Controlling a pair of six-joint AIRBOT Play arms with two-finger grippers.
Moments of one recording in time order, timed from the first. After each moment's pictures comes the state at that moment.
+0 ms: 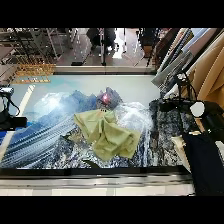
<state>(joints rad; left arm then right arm) 0.09 -1.19 1.34 1.91 -1.48 -1.65 -0.04 -1.17 1.19 -1.41 0.78 1.24</state>
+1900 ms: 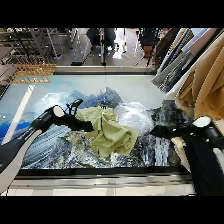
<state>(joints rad) -0.25 -1.62 1.26 0.98 -1.00 -1.26 -0.23 -1.20 0.90 -0.86 1.19 1.08</state>
